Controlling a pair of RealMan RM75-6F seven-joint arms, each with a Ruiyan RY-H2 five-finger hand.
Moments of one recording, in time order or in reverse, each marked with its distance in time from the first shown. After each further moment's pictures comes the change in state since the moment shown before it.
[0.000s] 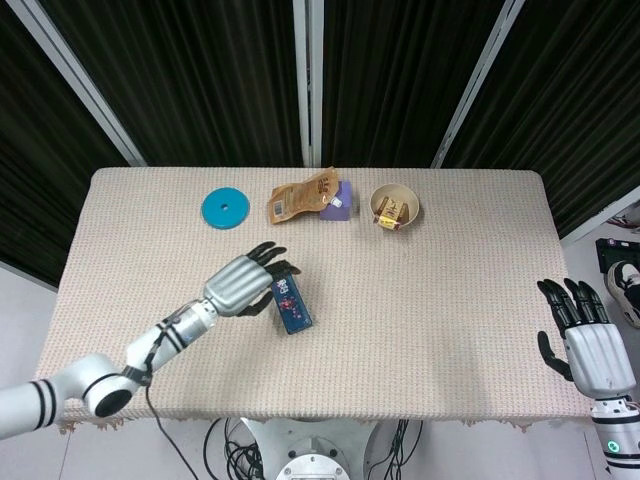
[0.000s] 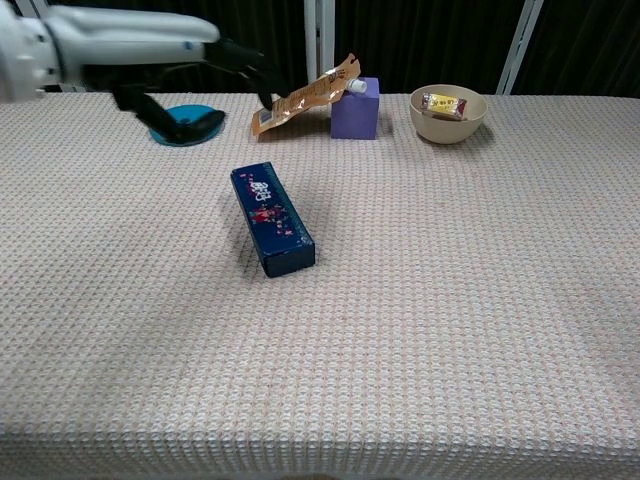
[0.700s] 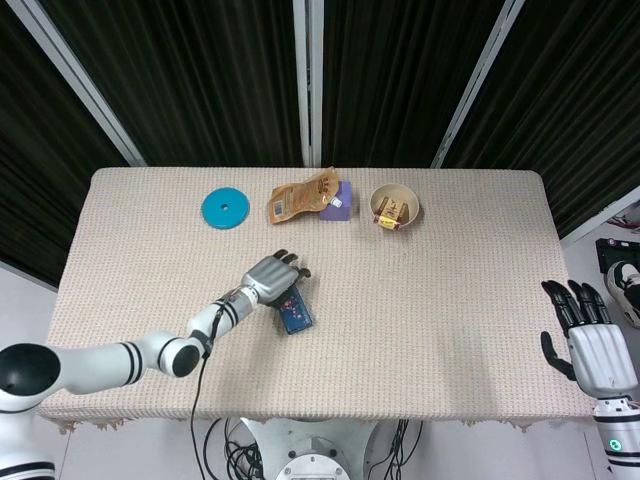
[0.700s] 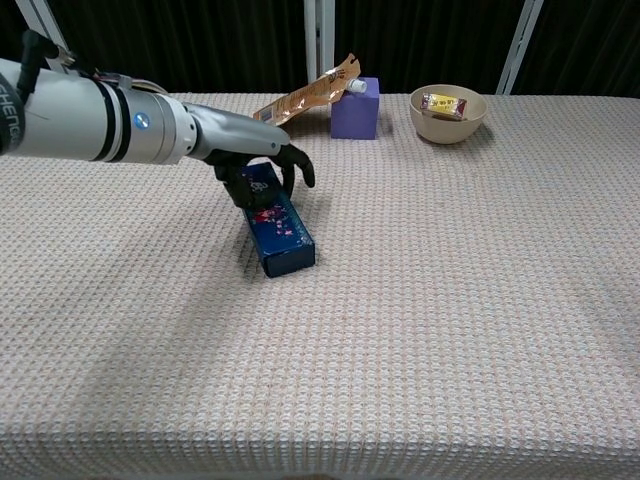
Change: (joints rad) left arm -0.308 -0.233 0.127 0.294 -0.634 -0.188 0.324; right arm 0.001 -0.016 0.000 0.033 0.017 -0.012 0.035
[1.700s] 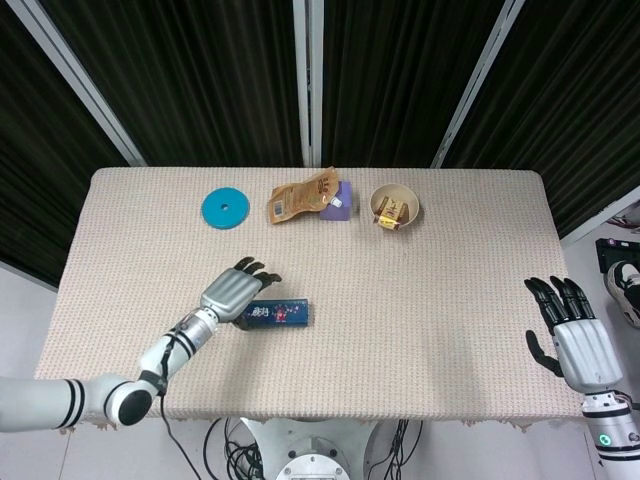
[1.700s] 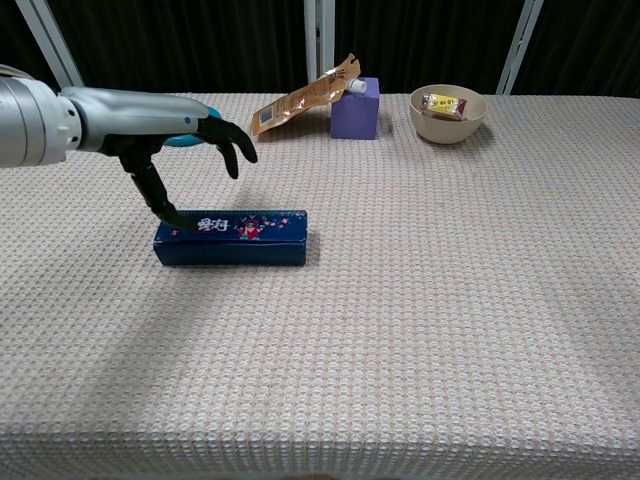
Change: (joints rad) left arm 0.175 0.189 0.102 -0.369 0.139 0.359 -0.080; right arm 0.029 -0.002 -0.002 -0.008 -0.036 -0.012 0.006
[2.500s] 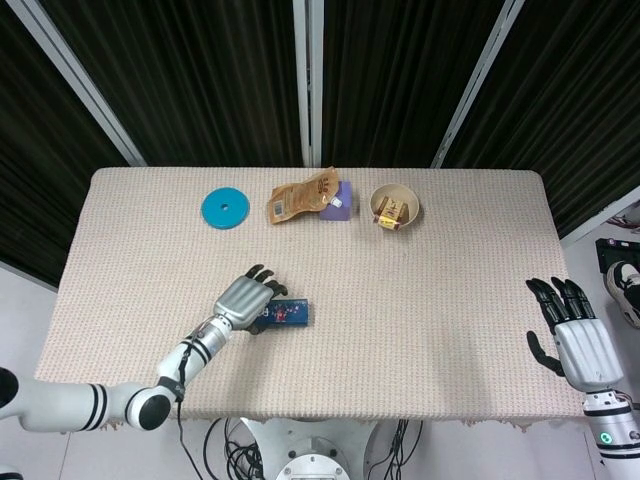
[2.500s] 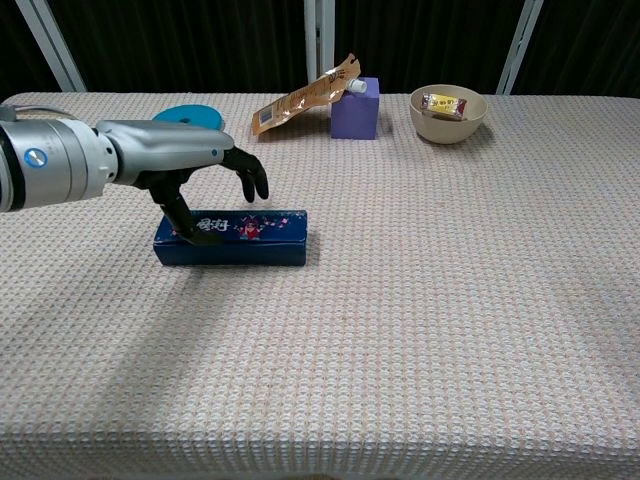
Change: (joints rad) left arm 0.004 -0.107 -0.019 0.046 -0.078 0.010 0.129; right arm 0.006 -0.003 -0.004 0.015 0.019 -0.019 0.016
